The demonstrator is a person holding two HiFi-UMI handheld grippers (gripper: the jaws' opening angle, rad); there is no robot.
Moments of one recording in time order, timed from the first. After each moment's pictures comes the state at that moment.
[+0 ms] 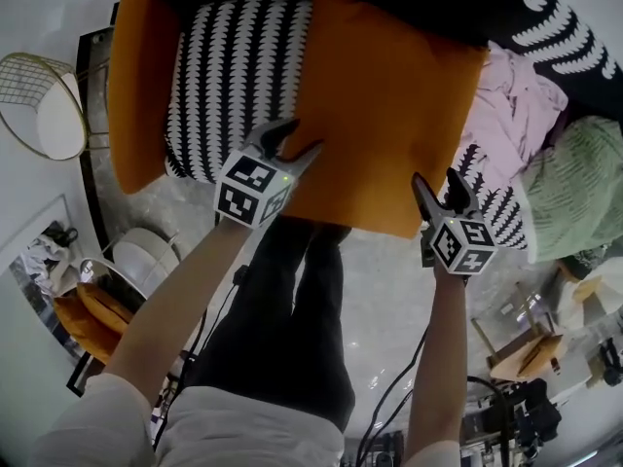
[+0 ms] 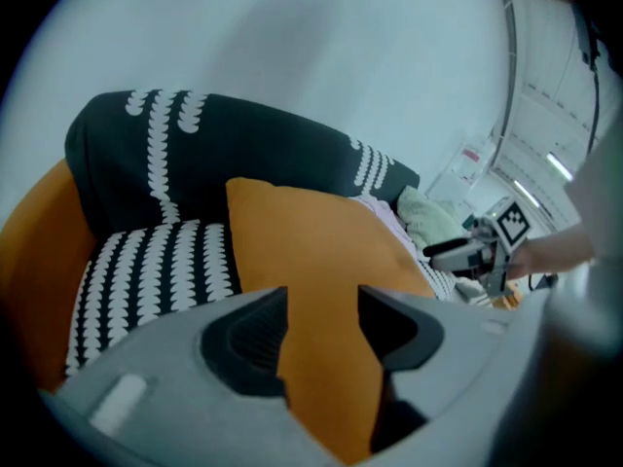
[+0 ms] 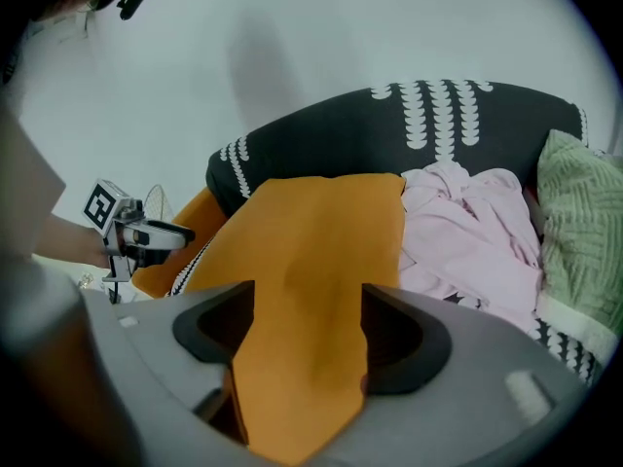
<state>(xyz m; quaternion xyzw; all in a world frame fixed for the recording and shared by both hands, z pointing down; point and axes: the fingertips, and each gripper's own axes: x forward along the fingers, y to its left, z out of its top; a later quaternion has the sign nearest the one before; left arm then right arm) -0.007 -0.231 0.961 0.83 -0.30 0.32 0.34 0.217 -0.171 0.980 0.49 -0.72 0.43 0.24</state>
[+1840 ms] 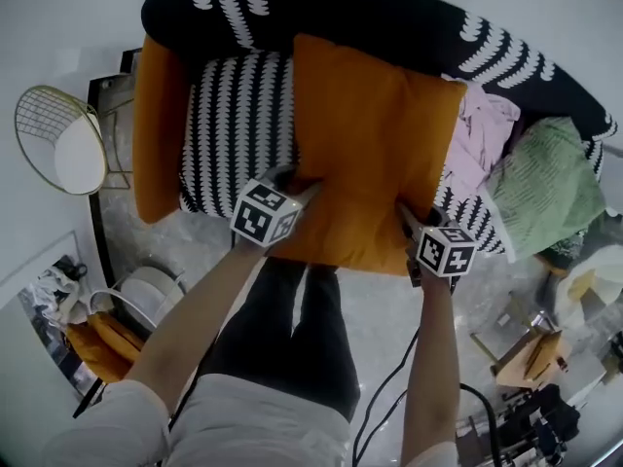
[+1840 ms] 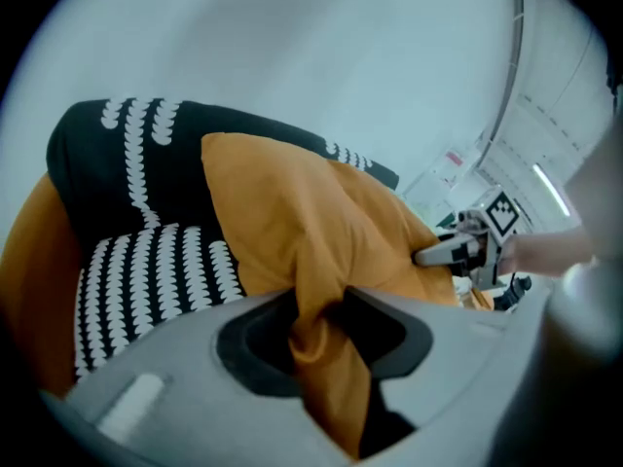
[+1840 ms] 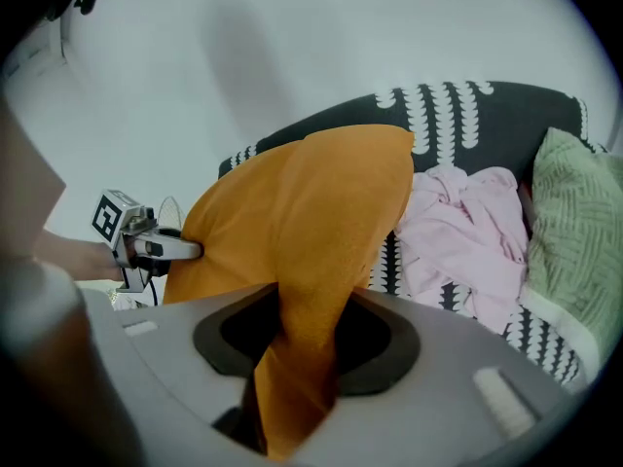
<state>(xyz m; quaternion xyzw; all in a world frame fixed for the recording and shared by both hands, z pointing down) 0.026 -0.211 0.868 0.83 -0.24 0.33 0.38 0.214 -0.159 0.879 0.45 -0.70 0.49 0.24</state>
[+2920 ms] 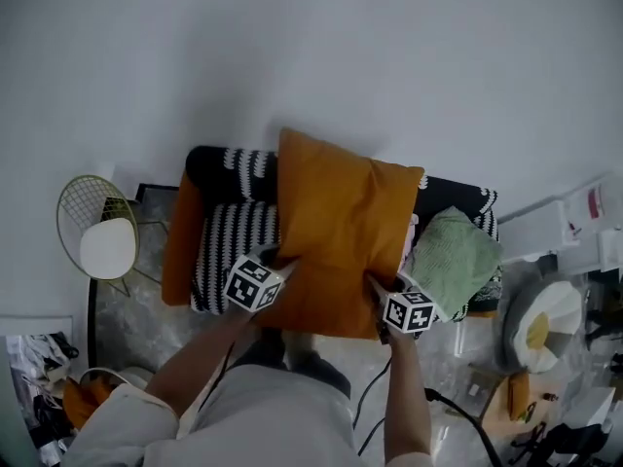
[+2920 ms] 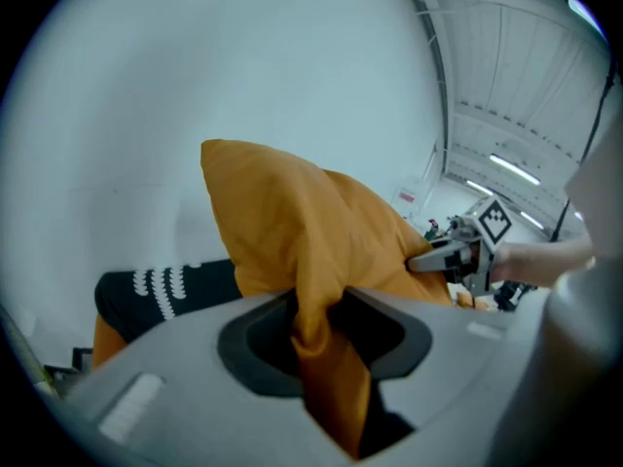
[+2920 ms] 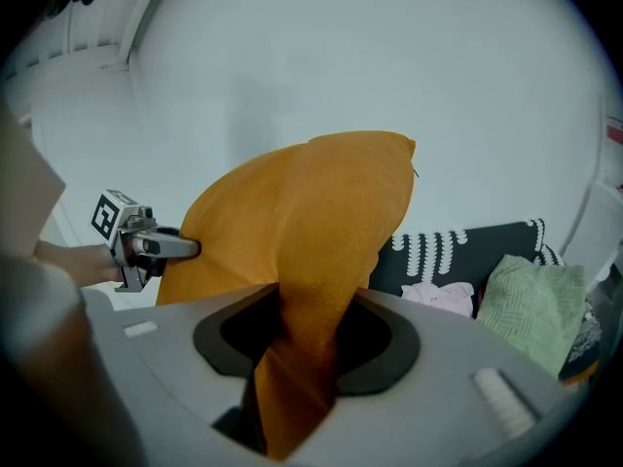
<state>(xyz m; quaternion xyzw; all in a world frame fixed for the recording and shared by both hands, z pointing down) 0.005 -0.160 0.434 0.91 -0.25 0.25 0.23 0.189 -0.104 0.457 0.53 -0.76 0.35 0.17</state>
